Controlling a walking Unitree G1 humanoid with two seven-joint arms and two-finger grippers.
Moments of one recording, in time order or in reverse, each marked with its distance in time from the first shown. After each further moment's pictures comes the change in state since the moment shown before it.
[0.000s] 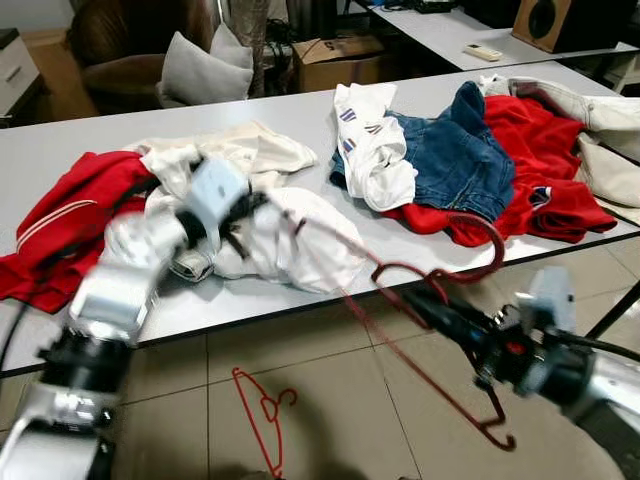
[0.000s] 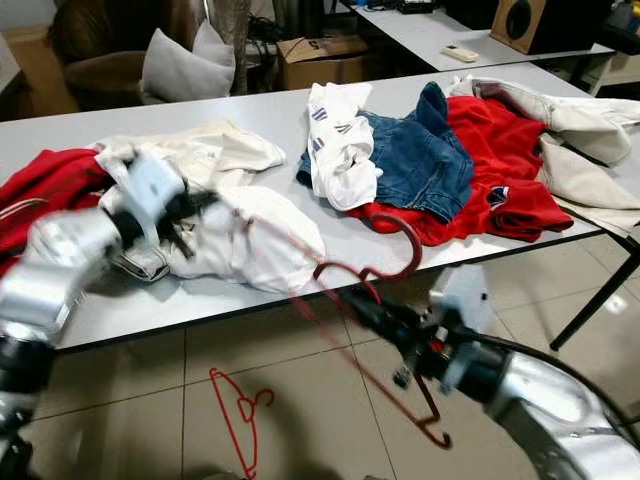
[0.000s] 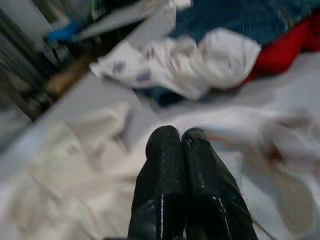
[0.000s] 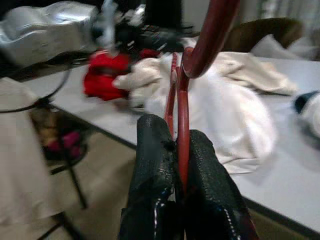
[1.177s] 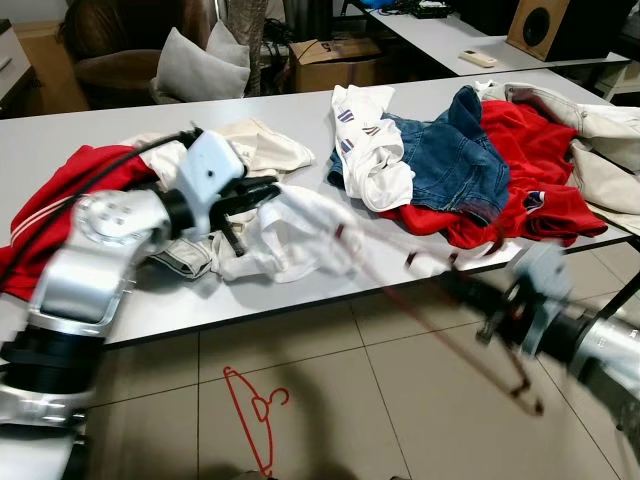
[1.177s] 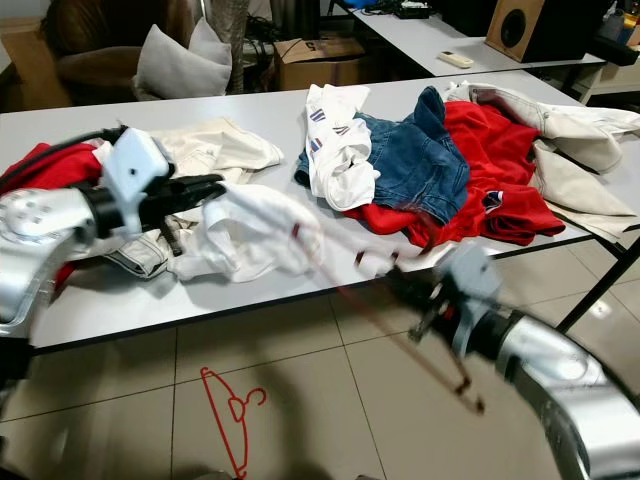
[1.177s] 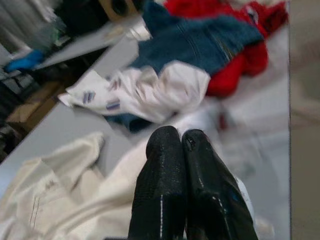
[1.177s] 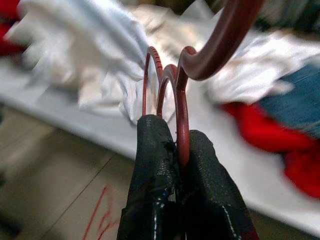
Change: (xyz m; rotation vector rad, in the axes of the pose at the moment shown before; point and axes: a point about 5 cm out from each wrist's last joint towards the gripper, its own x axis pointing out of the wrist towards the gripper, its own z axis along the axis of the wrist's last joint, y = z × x) left arm -0.024 0.005 0.026 0.037 -0.018 -0.185; right arm 0.000 -0.059 0.000 -0.132 0.131 -0.320
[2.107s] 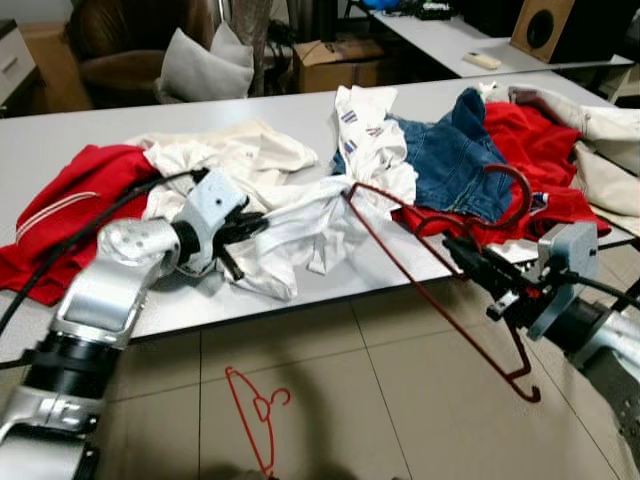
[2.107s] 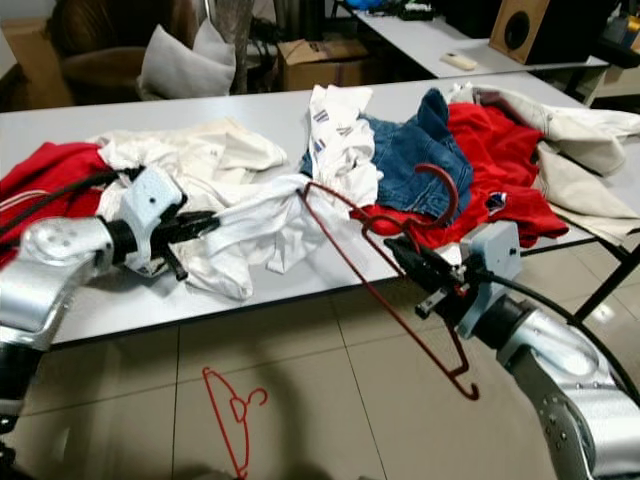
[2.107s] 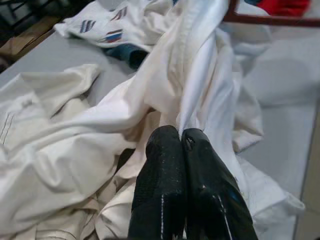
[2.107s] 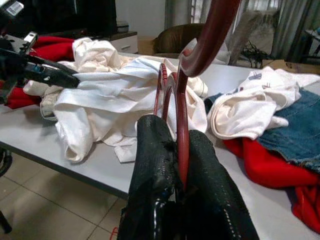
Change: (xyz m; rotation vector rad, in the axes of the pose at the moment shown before) left arm 0.023 -0.015 -0.050 -0.174 0.140 0.071; right arm -0.003 0.005 0.005 0.095 -0.129 0.006
